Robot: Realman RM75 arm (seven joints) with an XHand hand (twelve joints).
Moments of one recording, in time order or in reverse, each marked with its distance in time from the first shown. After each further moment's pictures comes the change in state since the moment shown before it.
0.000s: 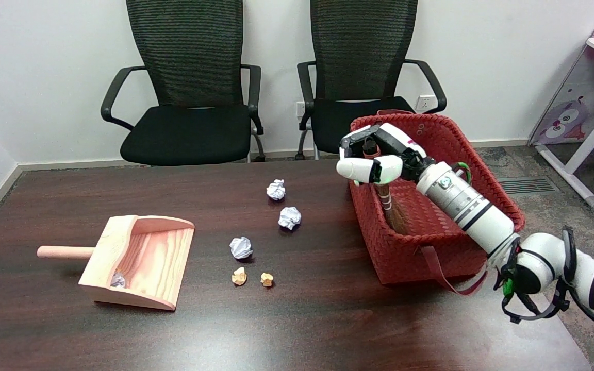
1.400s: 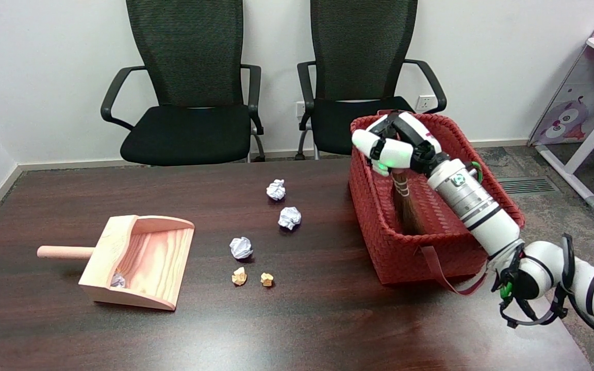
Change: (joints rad) arm -0.011 -0.021 -0.007 0.052 0.066 -0.156 -0.001
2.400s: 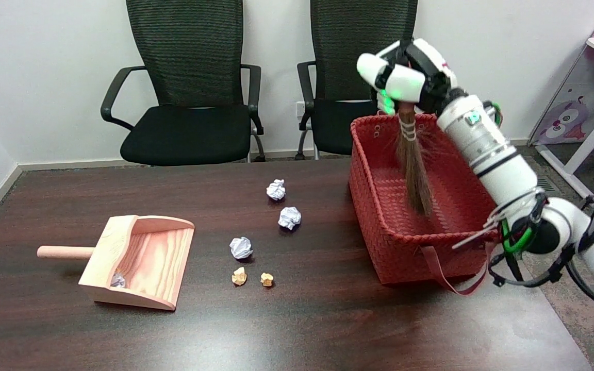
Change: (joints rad) arm -0.021 0.037 0.292 -0.328 0.212 0.269 -0.282
